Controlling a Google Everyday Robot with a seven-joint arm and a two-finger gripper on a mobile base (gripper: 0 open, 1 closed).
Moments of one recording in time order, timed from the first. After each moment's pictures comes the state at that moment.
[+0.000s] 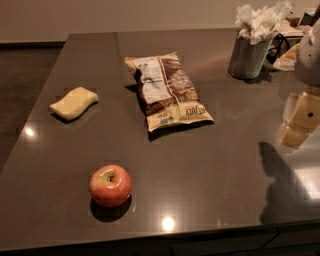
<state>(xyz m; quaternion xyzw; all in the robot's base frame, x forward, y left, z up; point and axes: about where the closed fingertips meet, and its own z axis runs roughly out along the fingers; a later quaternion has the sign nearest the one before) 0.438 -0.217 0.976 -0.60 0.78 -0.03 0.16</state>
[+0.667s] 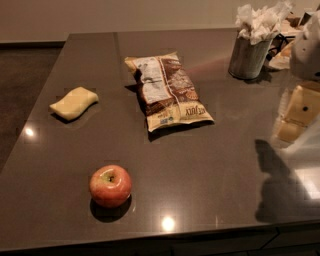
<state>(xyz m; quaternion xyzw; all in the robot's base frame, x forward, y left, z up) 0.444 -0.212 0.978 -0.60 0.78 -0.02 0.15</state>
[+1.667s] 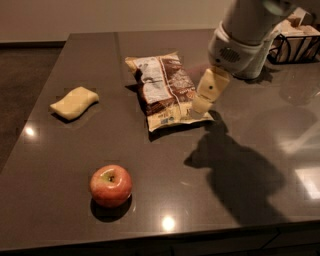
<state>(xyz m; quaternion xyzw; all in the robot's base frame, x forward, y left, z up) 0.539 -0.117 0.940 -0.53 0.83 0.02 0.16</state>
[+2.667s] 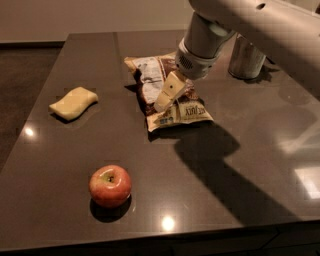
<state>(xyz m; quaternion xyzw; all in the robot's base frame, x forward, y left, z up) 0.603 -0.062 0.886 -0.41 0.90 0.04 0.16</state>
